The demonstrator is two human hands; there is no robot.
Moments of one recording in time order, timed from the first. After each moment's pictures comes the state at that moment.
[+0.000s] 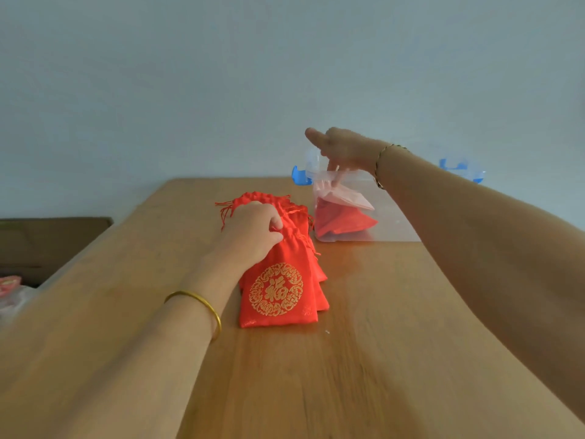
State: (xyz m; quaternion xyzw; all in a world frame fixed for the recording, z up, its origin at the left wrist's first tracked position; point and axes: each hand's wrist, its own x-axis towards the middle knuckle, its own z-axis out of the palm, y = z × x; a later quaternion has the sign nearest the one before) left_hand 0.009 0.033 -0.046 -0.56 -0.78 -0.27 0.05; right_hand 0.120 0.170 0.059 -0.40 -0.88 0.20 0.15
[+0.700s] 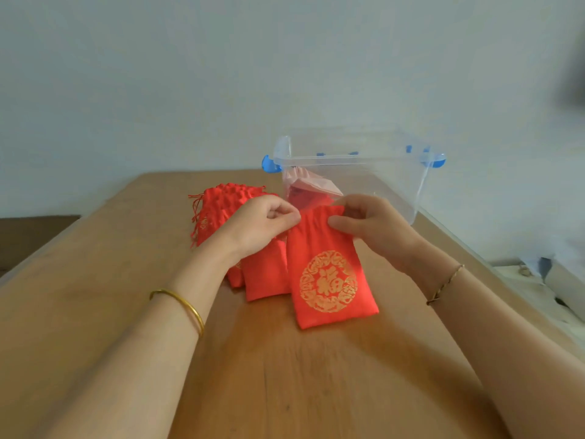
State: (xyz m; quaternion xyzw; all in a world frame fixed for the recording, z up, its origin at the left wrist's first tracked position) left_hand 0.063 0.037 -0.043 -0.58 -0.66 -0.43 -0.20; right_hand 0.235 0.124 -0.051 -0.26 -0.77 0.47 0.33
